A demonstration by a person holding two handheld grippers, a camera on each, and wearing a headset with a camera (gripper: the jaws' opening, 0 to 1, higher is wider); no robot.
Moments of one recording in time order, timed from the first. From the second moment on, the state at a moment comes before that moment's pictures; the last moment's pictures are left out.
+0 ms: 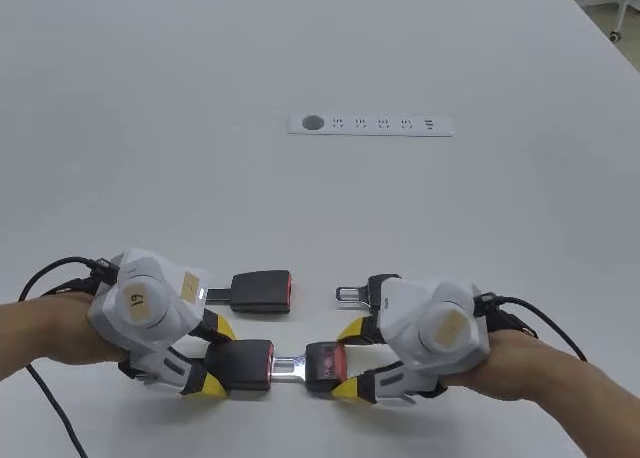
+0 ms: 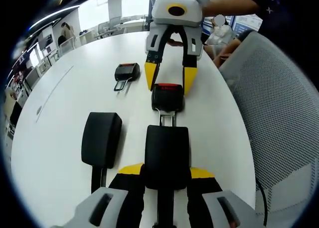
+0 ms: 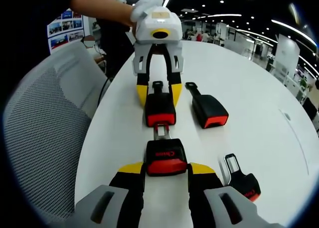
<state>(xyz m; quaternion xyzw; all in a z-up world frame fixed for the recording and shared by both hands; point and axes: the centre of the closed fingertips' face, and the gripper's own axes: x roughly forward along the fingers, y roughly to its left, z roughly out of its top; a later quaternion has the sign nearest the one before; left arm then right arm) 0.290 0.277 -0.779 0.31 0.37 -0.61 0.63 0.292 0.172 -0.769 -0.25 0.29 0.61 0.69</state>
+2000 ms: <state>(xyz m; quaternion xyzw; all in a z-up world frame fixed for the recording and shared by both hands) 0.289 0.274 -0.777 0.31 0.37 -0.61 0.63 0.288 0.187 -0.768 -0.26 0.30 0.61 0.69</state>
